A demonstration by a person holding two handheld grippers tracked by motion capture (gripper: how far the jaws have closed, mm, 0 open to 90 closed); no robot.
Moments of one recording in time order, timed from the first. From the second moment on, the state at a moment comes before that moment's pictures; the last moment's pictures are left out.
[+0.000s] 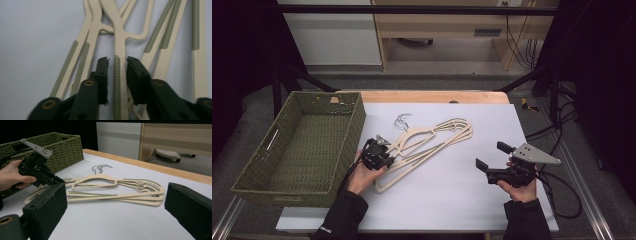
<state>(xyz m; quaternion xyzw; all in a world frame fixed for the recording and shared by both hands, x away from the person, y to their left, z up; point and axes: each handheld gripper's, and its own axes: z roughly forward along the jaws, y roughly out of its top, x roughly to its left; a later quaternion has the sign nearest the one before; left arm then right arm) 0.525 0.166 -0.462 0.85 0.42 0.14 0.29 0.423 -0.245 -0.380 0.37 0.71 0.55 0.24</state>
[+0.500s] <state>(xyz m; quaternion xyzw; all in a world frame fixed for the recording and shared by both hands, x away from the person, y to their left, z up) 0.522 0.167 -0.462 0.85 0.41 0.14 0.29 0.425 -0.241 -0.383 0.37 0.71 0.55 0.23</state>
